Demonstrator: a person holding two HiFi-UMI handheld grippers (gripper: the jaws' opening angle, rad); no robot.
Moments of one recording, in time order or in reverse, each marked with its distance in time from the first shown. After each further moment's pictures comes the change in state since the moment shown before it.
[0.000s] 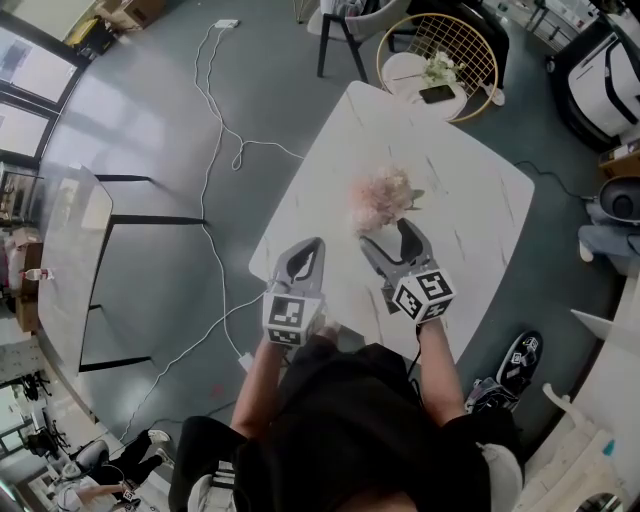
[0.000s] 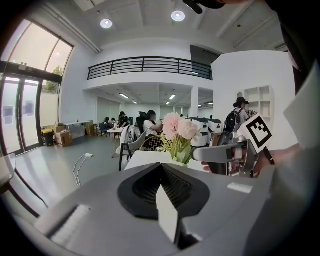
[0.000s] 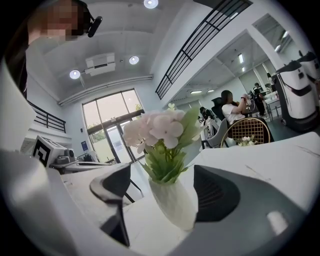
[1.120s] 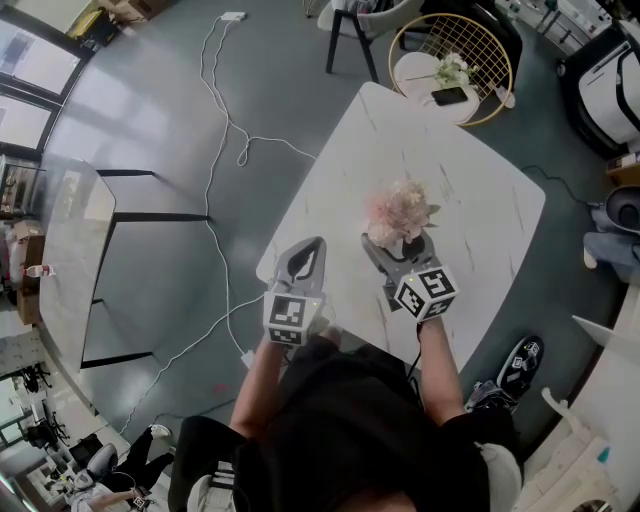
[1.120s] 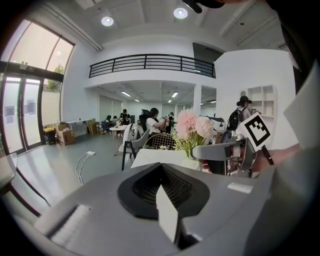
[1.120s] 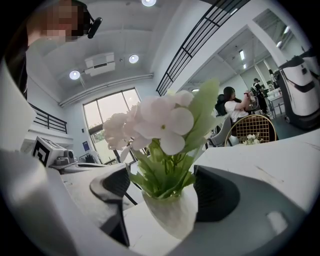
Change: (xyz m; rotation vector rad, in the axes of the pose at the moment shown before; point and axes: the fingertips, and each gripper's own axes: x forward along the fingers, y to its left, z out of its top) left arm 0.013 0.036 -0.004 -0.009 0.025 0.017; right arm 0.043 0.000 0.001 0.007 0.017 0.026
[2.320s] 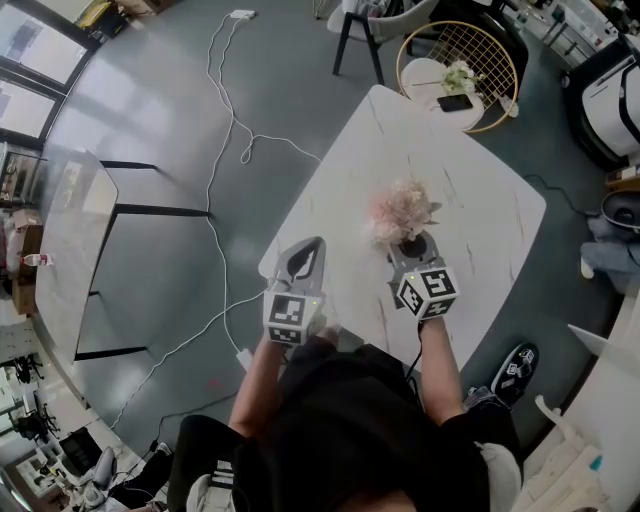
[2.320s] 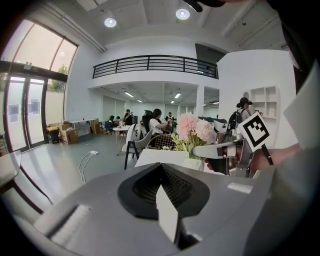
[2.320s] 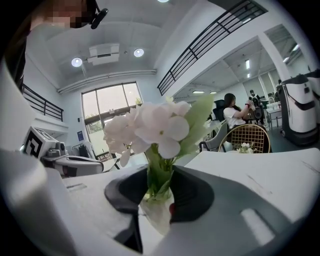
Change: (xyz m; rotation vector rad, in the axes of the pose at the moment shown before) left arm -0.013 0.009 -0.002 -0.021 -0.008 0.030; right arm -0.001 -0.006 0.004 -0.097 0.030 -0.075
